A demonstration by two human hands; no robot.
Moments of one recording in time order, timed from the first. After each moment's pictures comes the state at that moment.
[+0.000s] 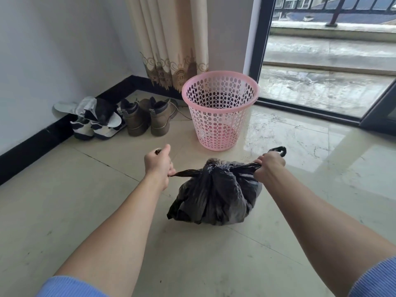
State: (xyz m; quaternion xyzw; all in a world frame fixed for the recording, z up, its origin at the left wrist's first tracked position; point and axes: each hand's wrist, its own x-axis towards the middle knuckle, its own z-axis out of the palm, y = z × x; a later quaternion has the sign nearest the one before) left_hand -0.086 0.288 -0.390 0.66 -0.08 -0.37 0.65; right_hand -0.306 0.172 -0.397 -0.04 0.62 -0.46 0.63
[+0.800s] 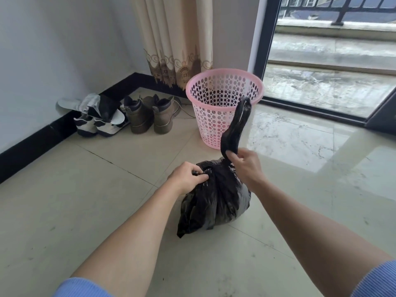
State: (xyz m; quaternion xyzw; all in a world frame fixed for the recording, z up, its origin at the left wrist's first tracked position) left_hand -0.107 0.296 -0.420 0.79 -0.48 -0.33 0.21; right_hand -0.274 0.207 -0.424 -0.64 0.51 -0.33 0.47
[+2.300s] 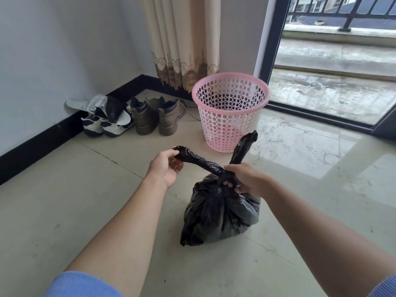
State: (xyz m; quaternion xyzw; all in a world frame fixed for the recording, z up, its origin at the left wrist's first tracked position) left_hand -0.066 0.289 -0.400 0.53 0.02 -0.48 0.70; right_hand -0.271 0.209 -0.414 -0.55 0.50 -0.07 0.66
